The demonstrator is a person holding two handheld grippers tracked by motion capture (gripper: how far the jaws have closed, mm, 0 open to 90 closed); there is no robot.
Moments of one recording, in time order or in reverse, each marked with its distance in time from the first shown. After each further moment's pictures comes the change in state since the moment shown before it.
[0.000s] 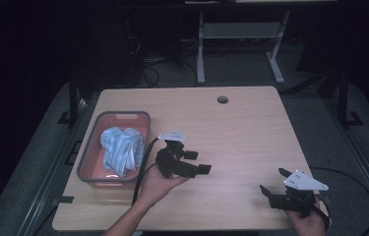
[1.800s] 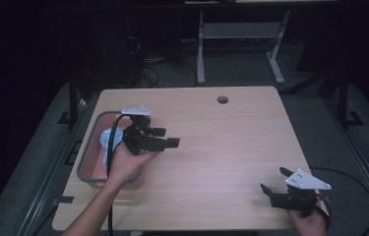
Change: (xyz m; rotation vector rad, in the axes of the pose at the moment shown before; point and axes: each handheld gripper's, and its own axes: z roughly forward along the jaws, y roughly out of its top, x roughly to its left) left arm 0.036 0.029 -0.082 -0.054 0.183 -0.040; right arm -0.001 0.002 -0.002 -0.011 0.000 0.014
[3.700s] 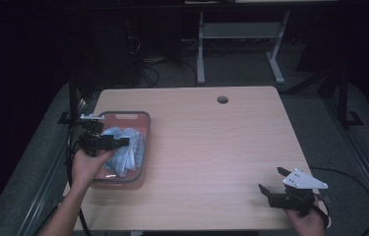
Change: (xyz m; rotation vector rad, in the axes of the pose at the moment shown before) left arm 0.100 -0.056 -0.061 0.091 0.409 -0.232; right arm 0.002 0.002 0.003 0.003 0.014 -0.025
